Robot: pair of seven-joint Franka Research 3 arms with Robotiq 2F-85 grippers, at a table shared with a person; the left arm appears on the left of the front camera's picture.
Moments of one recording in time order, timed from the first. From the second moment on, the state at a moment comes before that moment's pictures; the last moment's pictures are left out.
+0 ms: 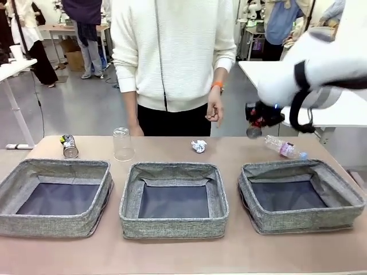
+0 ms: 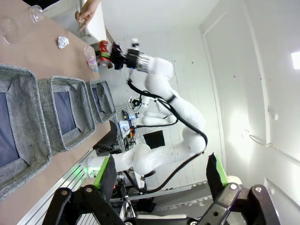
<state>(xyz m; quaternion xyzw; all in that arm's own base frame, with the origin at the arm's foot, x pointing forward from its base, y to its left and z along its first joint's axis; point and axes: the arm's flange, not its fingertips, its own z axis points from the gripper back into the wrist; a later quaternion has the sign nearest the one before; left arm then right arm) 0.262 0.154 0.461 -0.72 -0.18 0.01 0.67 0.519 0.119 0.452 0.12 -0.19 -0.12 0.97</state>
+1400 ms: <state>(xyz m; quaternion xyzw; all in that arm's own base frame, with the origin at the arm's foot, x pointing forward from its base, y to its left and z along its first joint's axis) 0.262 0.154 0.460 -0.72 -0.18 0.01 0.67 0.361 0.310 0.492 0.06 0.03 0.01 1.00</state>
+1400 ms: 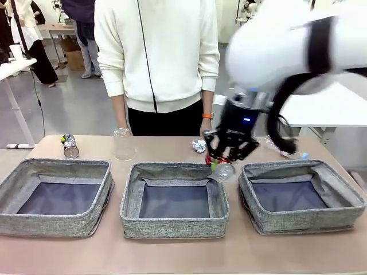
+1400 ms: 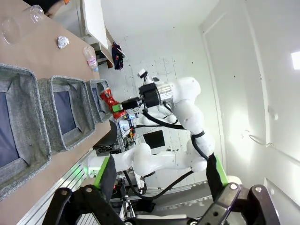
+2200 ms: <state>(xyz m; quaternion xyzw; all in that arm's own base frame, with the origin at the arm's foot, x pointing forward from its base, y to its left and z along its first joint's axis) 0.262 0.154 0.460 -0.72 -0.18 0.01 0.67 0.336 0.441 0.677 -0.07 0.01 -0.04 1.00</state>
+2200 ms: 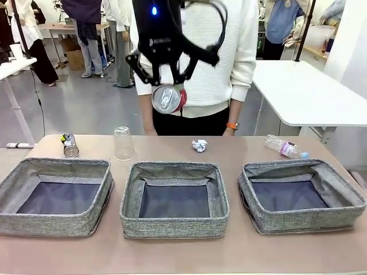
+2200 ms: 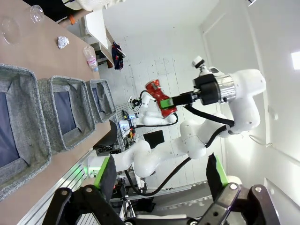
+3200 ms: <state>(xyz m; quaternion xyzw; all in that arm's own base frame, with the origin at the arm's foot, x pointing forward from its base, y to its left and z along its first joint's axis) 0.262 0.154 0.461 -0.72 -0.18 0.01 0.67 0.331 0.441 0.732 -0.05 -0.08 -0.08 0.99</state>
